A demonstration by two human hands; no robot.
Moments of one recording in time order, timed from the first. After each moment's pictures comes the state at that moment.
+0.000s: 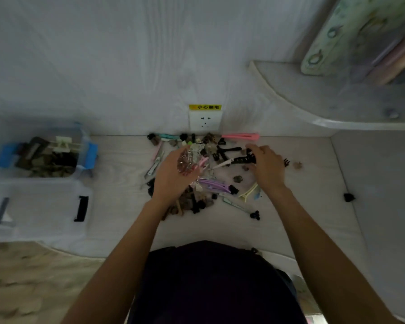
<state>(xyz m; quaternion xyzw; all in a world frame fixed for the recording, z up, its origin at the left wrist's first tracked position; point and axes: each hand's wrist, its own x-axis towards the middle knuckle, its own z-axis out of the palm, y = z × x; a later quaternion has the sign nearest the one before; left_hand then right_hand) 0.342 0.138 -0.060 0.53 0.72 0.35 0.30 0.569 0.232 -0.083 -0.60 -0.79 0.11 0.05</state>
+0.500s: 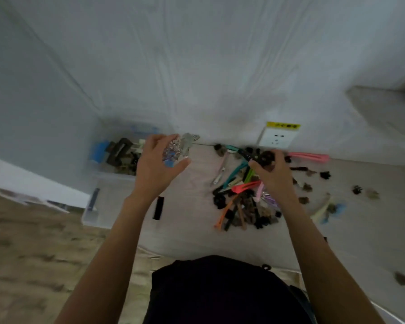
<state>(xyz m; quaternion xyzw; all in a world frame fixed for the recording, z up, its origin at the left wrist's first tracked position) 0.157 0.087 0.002 0.52 0.77 0.35 0.13 0.400 0.186 -0.028 -0.59 -0.63 0.44 0.26</state>
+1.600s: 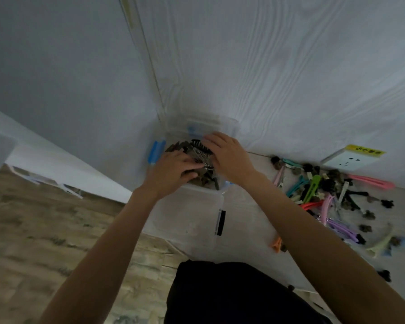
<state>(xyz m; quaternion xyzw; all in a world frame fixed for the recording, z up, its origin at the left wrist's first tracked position) 0.000 0.061 -0.060 0.68 0.69 0.17 0.18 0.153 0.178 -0.048 -0.27 -0.95 0.12 0.06</state>
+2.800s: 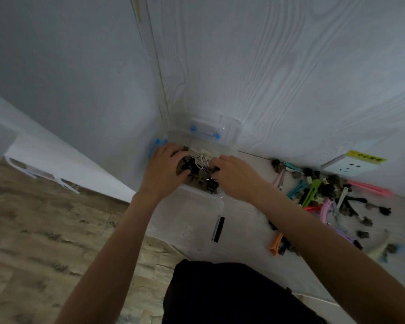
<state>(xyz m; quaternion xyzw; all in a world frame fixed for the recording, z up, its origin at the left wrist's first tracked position) -0.002 0.052 -0.069 0.60 0.77 0.20 0.09 0.173 0.155 -0.018 -0.13 -0.98 0.03 -0.12</state>
